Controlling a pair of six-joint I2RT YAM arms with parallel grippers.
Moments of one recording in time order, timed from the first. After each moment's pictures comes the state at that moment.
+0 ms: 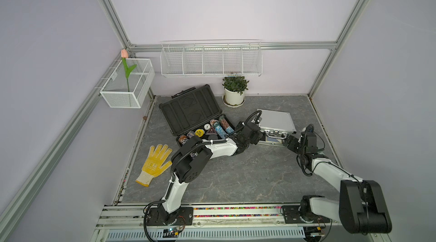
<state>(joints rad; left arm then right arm) -0.97 2.08 1.36 0.20 -0.42 0.06 0.02 1.24 0.46 0.06 0.07 0.51</state>
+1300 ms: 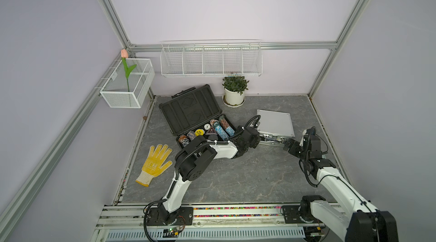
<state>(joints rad) -0.97 2.13 1.29 0.27 -0.42 0.02 0.06 1.01 0.46 -0.19 0.04 0.49</state>
